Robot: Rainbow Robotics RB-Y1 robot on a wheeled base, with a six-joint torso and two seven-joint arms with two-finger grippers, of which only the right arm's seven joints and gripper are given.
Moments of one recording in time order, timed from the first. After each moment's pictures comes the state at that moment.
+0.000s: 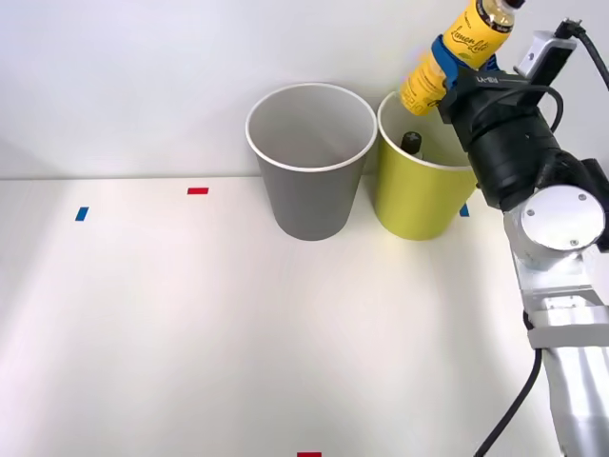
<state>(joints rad) -0.38 -0.16 -0.09 -1.69 -1.30 0.14 2.48</state>
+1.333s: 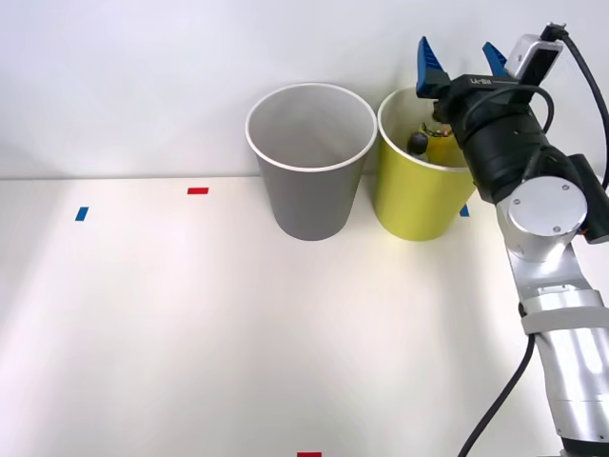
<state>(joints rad) -0.43 -0.17 -0.08 -1.60 -1.30 0.10 2.49</state>
